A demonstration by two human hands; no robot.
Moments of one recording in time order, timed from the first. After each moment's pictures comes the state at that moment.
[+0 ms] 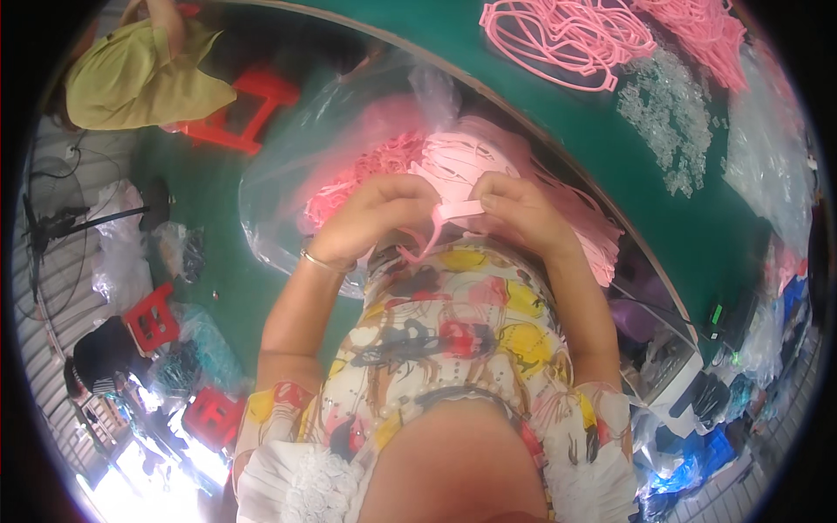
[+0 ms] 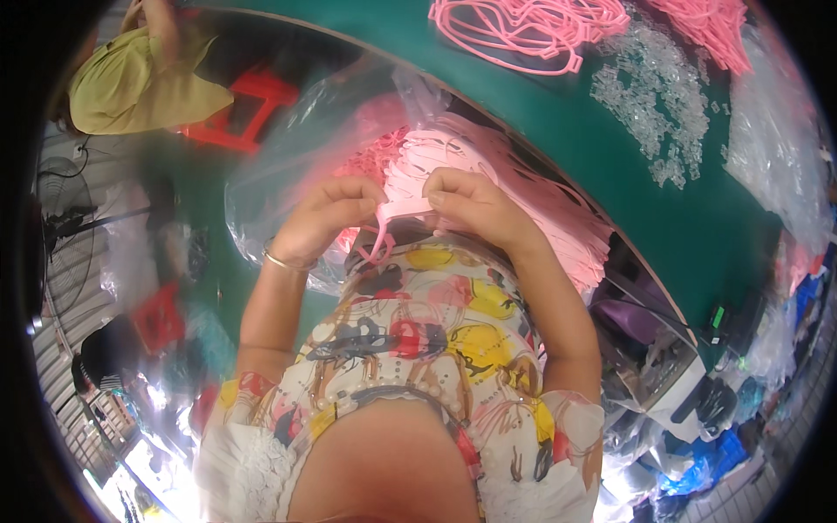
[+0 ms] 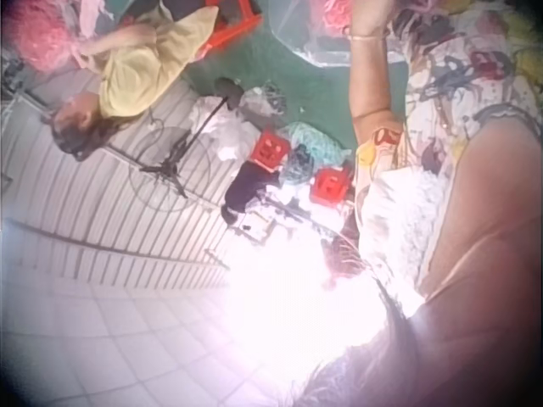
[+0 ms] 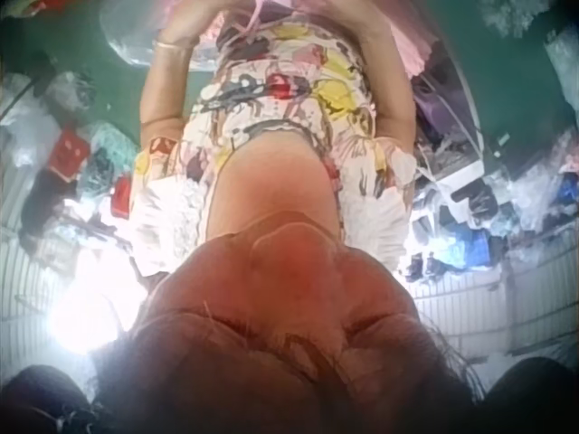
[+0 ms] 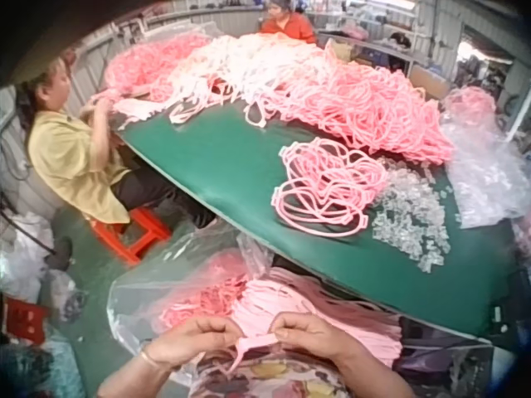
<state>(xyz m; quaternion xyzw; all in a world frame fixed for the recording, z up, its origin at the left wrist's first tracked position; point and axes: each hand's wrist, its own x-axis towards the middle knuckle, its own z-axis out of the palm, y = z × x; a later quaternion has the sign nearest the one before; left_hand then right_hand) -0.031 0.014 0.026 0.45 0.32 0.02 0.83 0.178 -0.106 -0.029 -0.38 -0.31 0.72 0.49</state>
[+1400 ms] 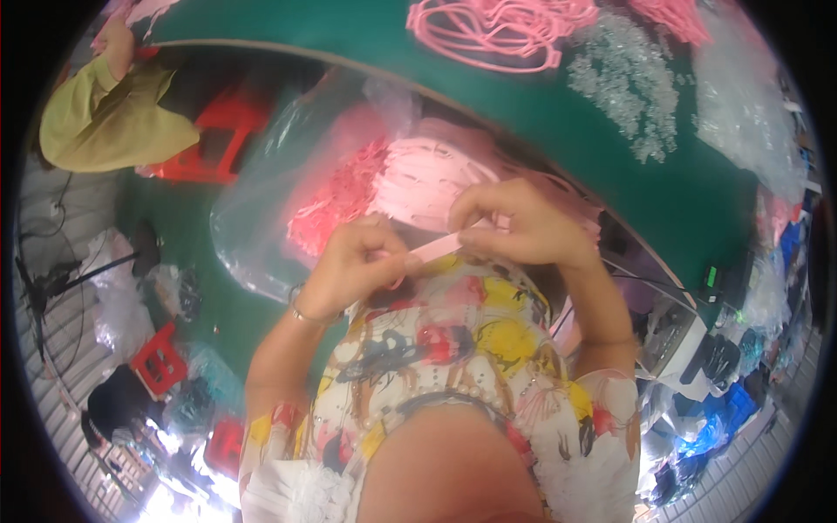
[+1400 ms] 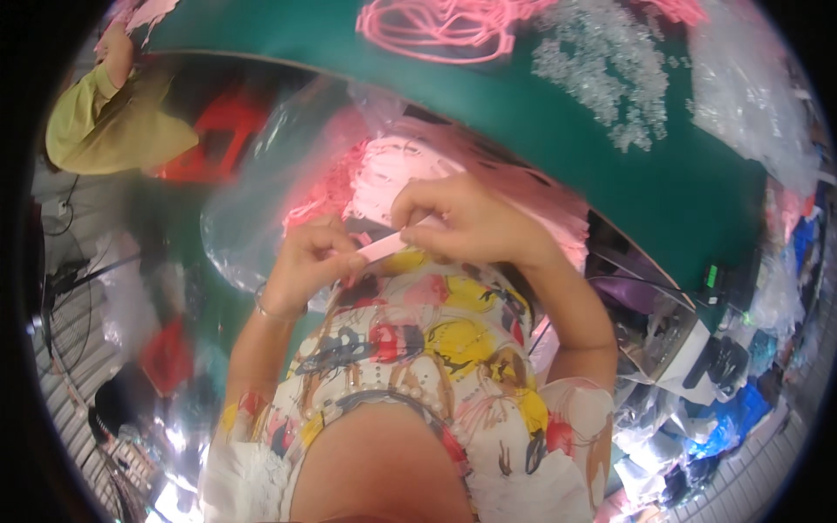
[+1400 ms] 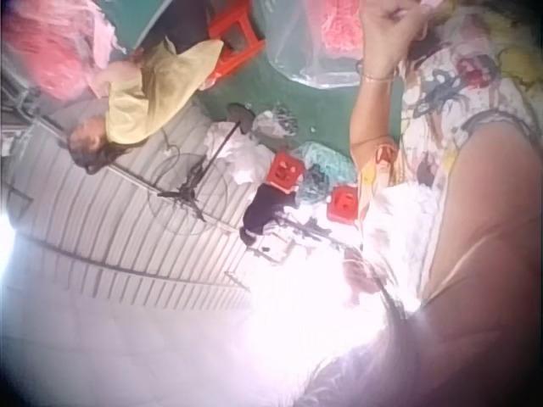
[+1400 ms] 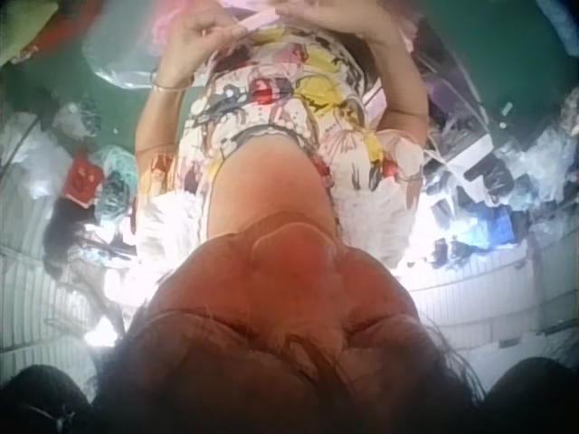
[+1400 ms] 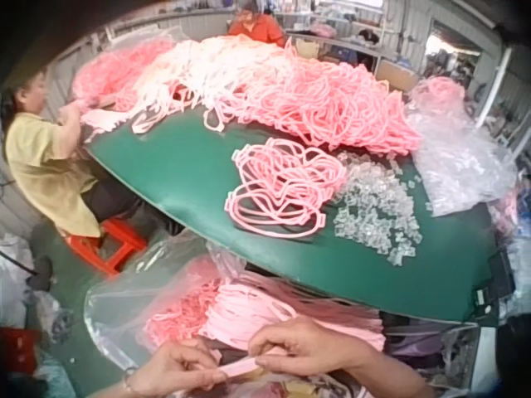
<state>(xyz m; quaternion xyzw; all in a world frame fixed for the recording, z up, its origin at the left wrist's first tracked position) -0.027 -0.012 0.040 0.70 0.29 0.01 0.66 0.201 -0.121 0.030 -0.48 -0.59 0.50 0.41</state>
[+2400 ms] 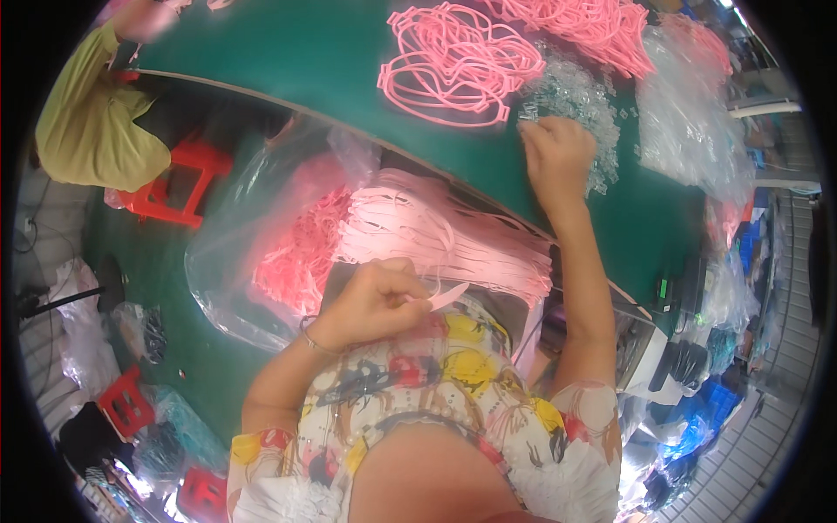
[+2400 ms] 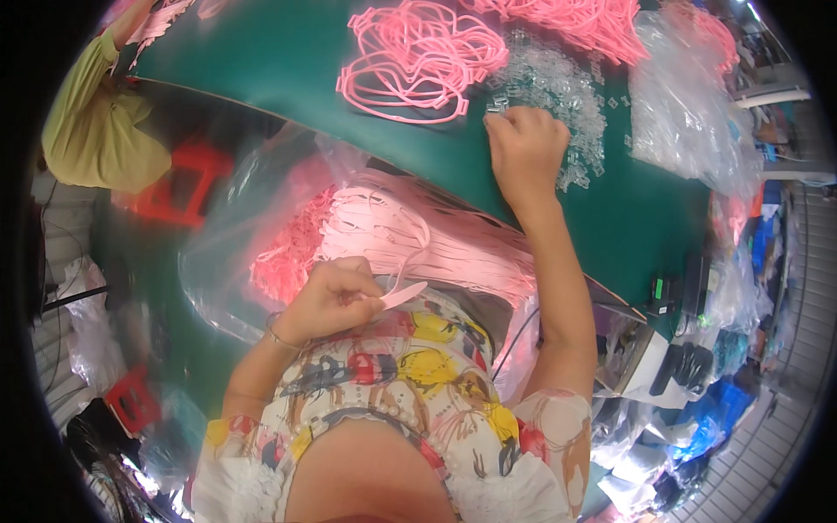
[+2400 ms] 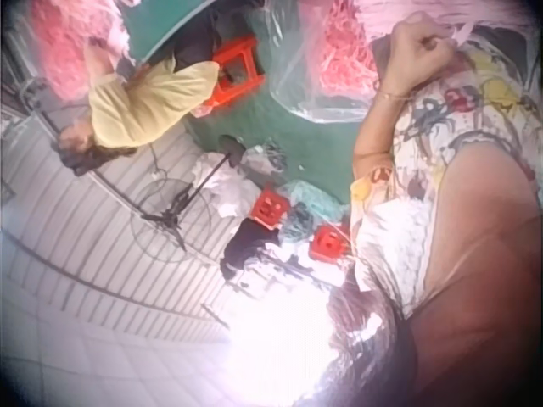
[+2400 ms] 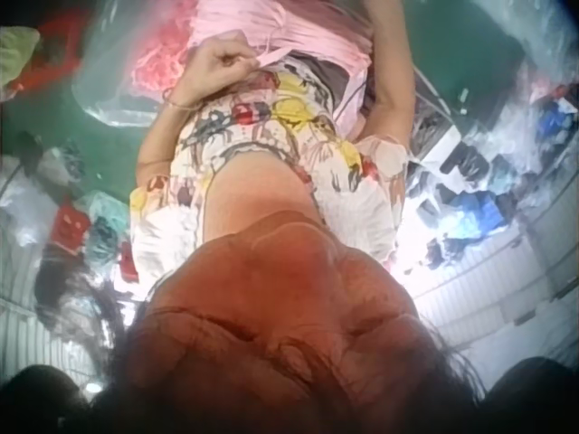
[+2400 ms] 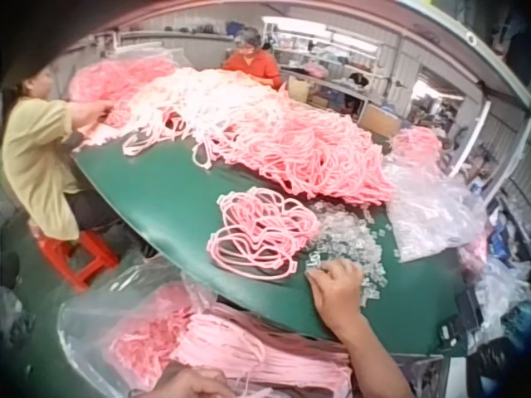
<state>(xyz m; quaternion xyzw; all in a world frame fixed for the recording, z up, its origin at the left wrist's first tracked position) 0.007 -0.029 0.031 0.70 0.15 0.05 0.70 0.312 -0.104 0.016 -0.75 -0.58 -0.26 0.19</state>
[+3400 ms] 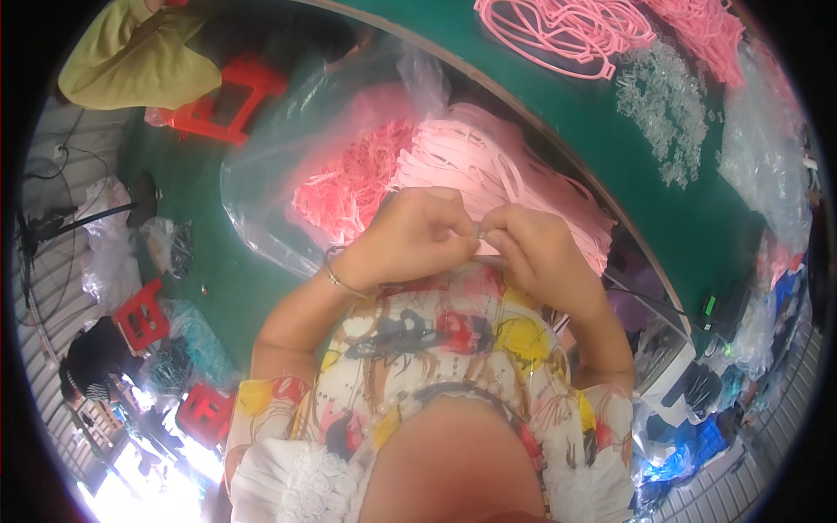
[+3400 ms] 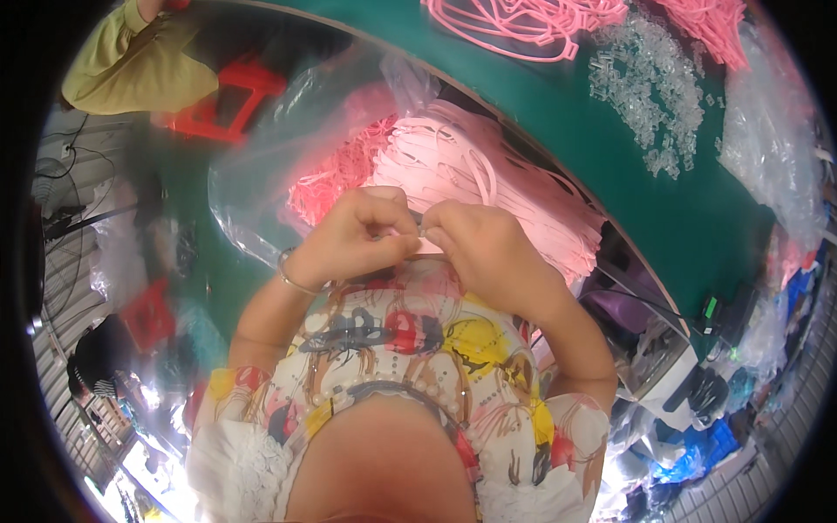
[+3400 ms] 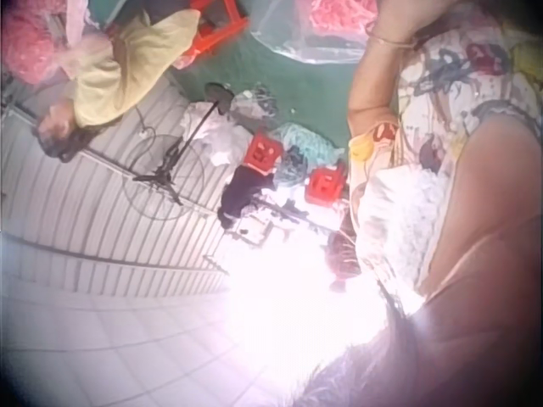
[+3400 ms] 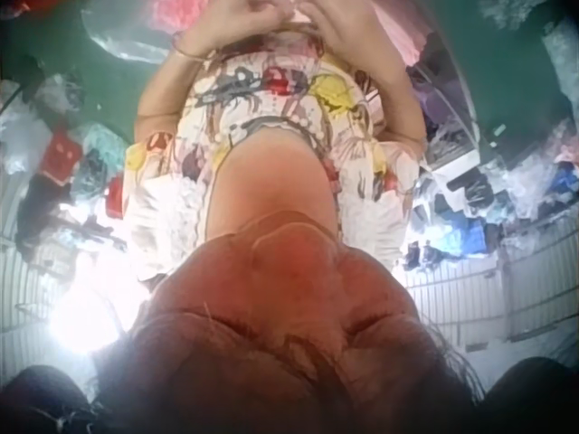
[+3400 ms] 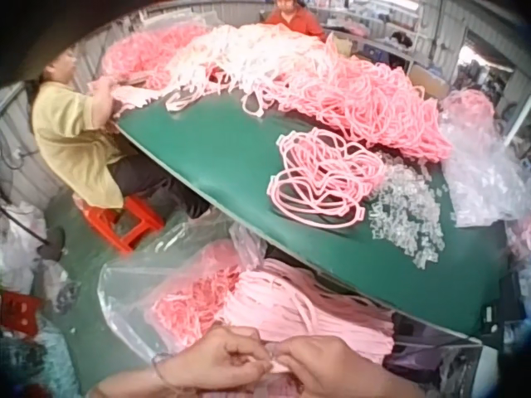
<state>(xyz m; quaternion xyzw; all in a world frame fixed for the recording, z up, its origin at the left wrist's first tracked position) -0.005 -0.022 0.034 0.70 0.23 0.04 0.67 0.163 -0.141 0.045 -0.59 -0.63 0.33 0.37</state>
